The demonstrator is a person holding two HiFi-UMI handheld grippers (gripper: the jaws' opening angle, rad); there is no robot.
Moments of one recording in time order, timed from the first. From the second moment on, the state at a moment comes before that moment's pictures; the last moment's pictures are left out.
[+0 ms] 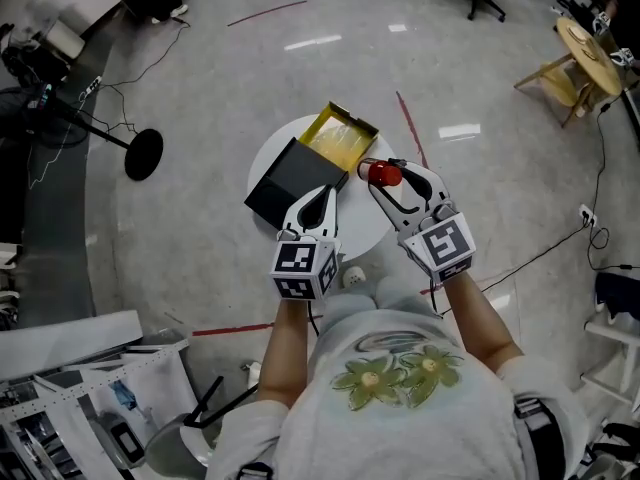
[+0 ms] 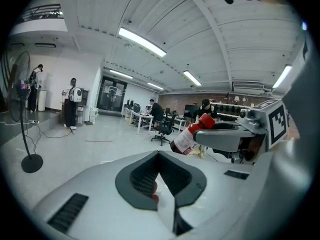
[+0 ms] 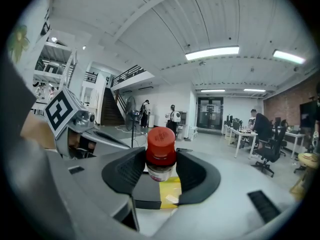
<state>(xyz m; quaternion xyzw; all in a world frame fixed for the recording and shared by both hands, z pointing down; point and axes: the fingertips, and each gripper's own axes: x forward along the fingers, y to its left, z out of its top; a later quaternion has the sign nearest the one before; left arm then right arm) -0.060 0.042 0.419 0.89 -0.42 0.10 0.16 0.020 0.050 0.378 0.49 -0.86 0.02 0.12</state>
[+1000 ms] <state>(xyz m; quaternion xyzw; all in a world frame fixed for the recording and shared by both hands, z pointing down) -0.050 -0.066 0.418 0.87 -0.45 0.08 0.19 0.040 -0.074 0.362 0.46 -0.88 0.00 0.13</state>
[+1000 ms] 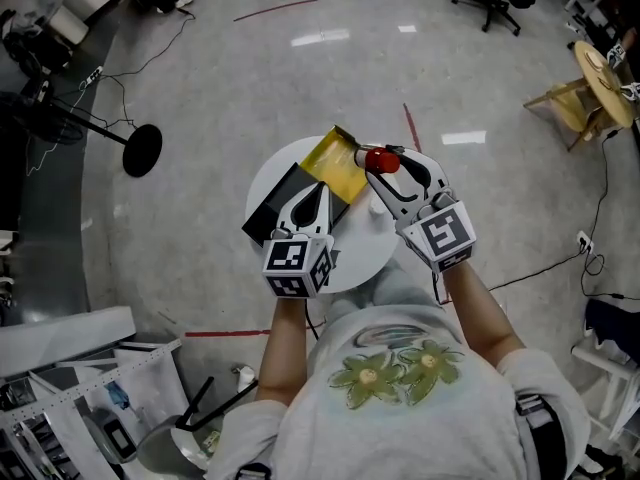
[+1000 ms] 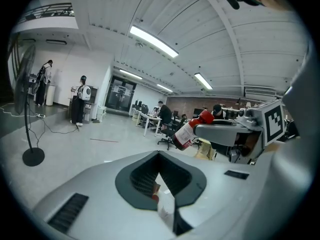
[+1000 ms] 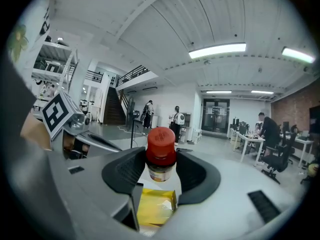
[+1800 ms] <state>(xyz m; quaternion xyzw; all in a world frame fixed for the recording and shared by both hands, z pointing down) -0.057 -0.106 0.427 0.85 -0.48 0.09 0.21 0.038 -0.125 0.393 0.44 -0.89 0.02 0.15</state>
